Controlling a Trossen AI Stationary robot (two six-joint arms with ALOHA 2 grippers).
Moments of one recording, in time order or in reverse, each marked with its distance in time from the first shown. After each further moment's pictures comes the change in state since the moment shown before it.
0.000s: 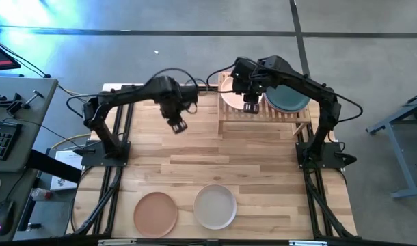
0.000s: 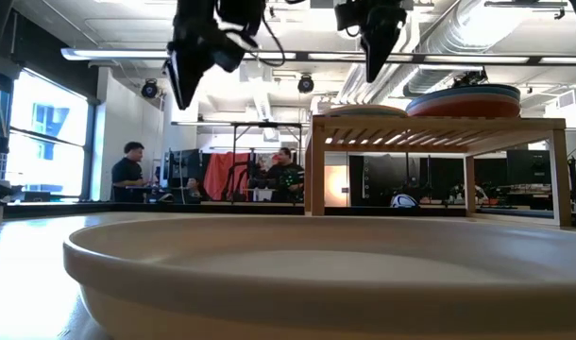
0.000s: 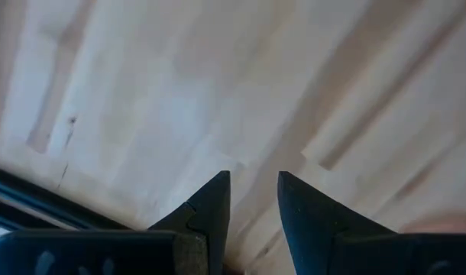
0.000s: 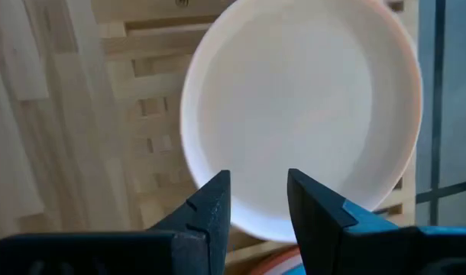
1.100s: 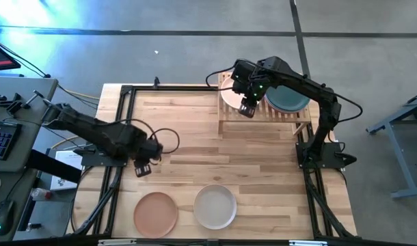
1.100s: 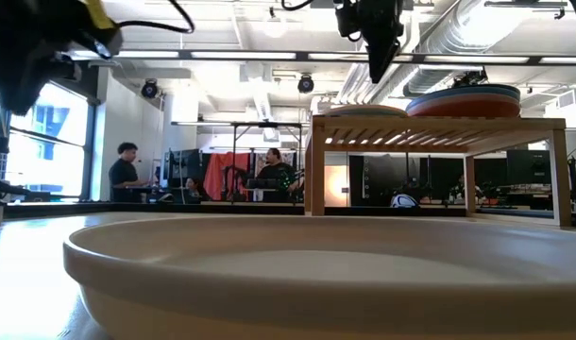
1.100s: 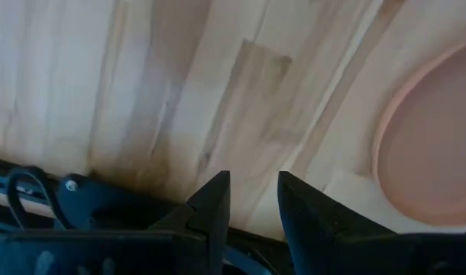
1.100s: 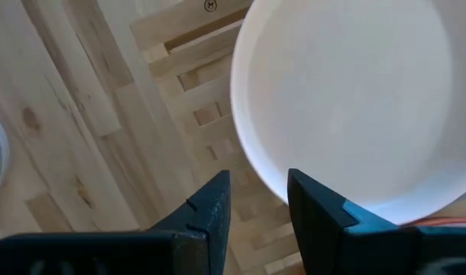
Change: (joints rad) left arm -0.585 -0.520 -0.689 0.199 0.088 -0.413; right arm 0.000 -0.002 -0.022 -0.026 -0.149 0.289
